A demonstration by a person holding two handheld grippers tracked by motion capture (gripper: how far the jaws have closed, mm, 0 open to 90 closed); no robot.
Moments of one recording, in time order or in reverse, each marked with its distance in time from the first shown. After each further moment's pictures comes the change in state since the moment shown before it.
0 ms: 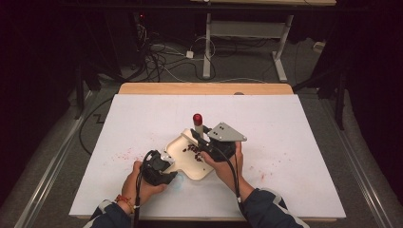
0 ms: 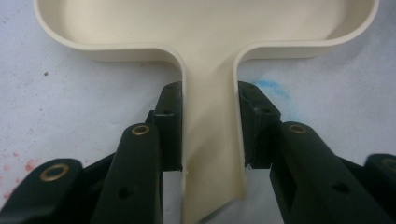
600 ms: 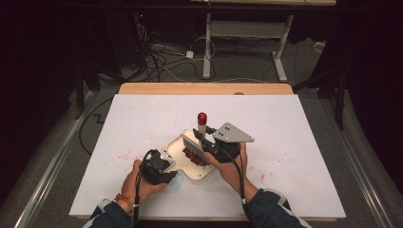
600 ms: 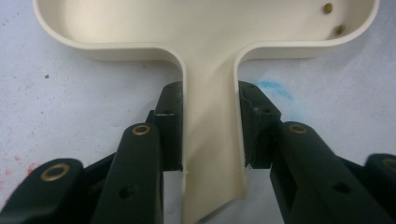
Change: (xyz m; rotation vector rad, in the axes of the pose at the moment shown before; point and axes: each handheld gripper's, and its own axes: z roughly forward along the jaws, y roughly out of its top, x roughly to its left) left arm 0.003 0.000 0.000 0.000 -0.009 0.006; right arm -0.006 0.006 -0.015 -0.035 0.037 0.008
